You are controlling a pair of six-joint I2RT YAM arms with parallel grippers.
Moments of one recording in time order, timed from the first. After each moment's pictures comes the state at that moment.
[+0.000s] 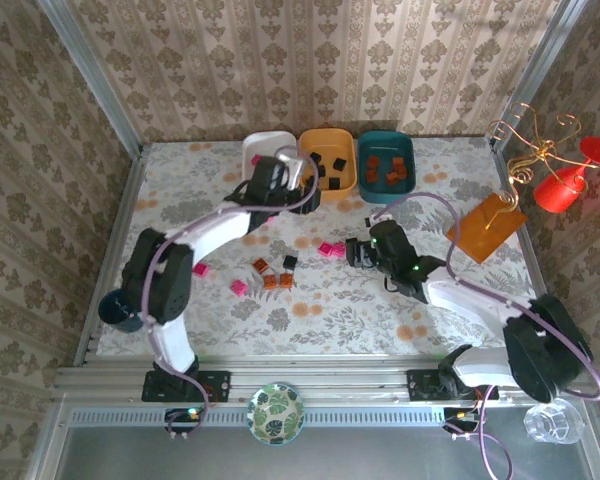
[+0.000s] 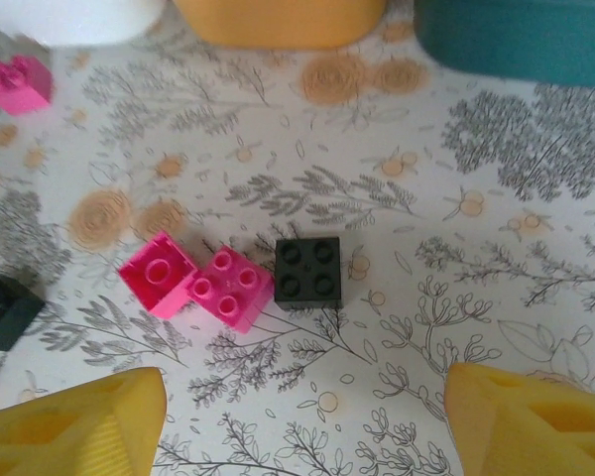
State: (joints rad) left arm -0.57 1.77 1.21 -0.03 0.16 -0.22; right arm 0.55 1.32 0.68 -0.09 0.21 0.35
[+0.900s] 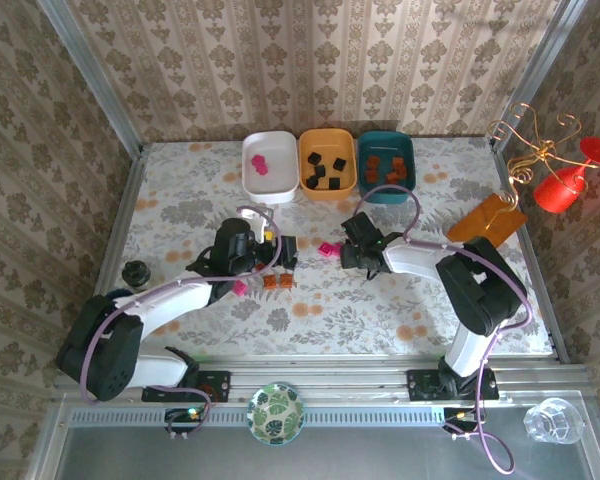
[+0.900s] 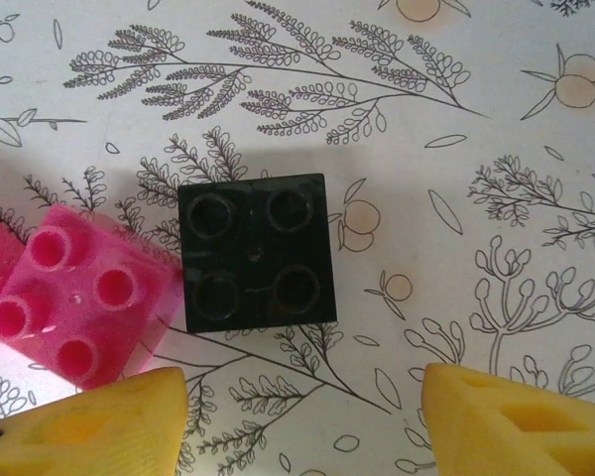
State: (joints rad) left arm -0.61 1.31 0.60 0.24 0.16 -0.37; right arm 0.54 1.75 0.92 -0.25 0.23 0.41
